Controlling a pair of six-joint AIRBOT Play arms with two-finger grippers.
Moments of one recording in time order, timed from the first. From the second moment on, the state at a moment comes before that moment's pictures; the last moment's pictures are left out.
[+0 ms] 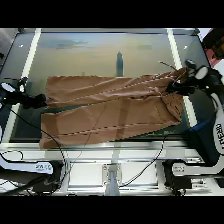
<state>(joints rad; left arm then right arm) 0.43 -1.57 1.13 1.22 -1.05 -1.23 -0.14 -1.50 1.28 -1.49 1.11 1.46</state>
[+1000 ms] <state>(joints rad) 0.43 -1.57 1.13 1.22 -1.05 -1.23 0.11 -1.57 1.19 -2.09 1.13 1.92</state>
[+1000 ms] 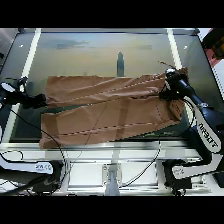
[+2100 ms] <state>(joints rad) 0.43 -1.57 1.13 1.22 -0.94 -1.23 -0.61 -1.27 1.06 -1.74 1.32 1.79</state>
